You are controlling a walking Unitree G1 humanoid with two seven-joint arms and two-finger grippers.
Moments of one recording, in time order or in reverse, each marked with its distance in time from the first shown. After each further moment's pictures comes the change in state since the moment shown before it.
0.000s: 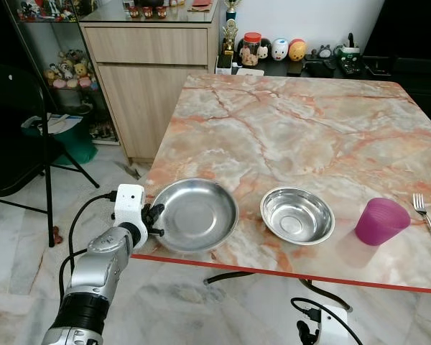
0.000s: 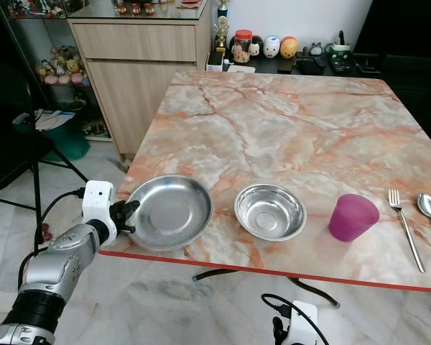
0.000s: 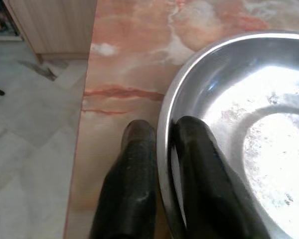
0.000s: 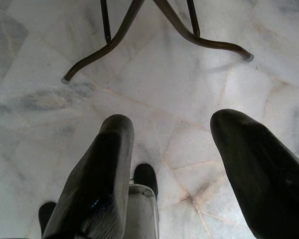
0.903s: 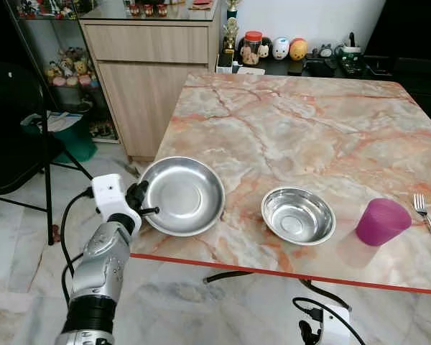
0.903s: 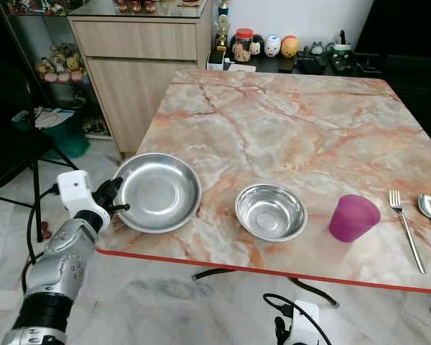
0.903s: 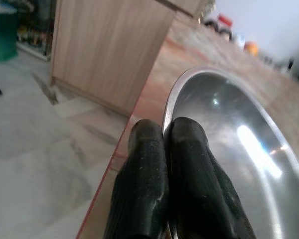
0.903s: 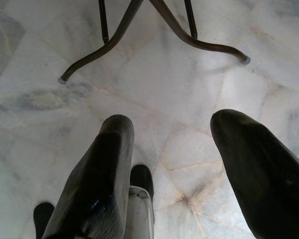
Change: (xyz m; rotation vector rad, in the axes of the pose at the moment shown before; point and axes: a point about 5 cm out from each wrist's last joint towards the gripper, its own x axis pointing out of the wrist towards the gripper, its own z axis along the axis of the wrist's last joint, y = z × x) left arm -0.007 0.015 0.016 -0.457 -0.330 0.168; right arm 0.001 -0.003 0.003 -0.006 -0.005 -0.004
